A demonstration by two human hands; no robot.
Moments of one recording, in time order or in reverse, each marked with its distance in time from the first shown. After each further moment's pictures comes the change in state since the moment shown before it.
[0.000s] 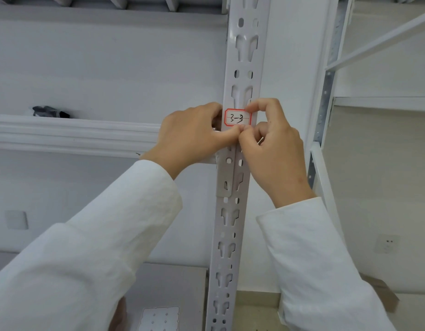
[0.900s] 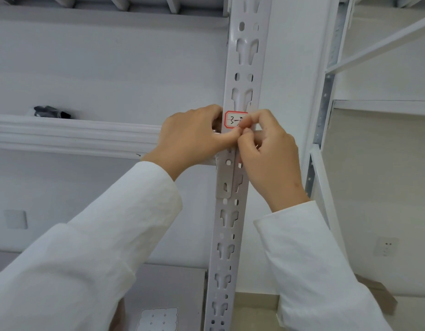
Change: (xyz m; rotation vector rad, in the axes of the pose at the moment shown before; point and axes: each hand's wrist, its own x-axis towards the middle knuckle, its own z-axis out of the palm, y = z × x) left_hand -0.001 0.001 0.000 -0.011 0.012 -0.009; right_hand -0.004 -0.001 0.004 0.043 -0.010 0.032
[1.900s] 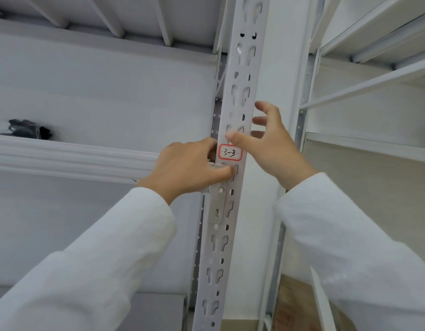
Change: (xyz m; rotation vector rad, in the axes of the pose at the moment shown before) left_hand -0.001 -0.007 -0.007 -0.068 -0.115 0.076; right_hand 0.053 -0.025 -0.031 0.137 -0.193 0.202
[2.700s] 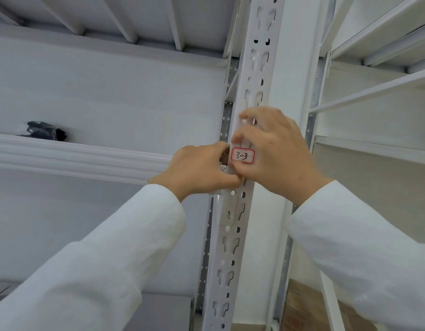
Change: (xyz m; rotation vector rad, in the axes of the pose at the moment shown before) left_hand -0.003 -0.003 -0.007 -0.041 -0.056 0.075; right_hand -0.002 0.004 0.006 -0.808 0.134 -0.753
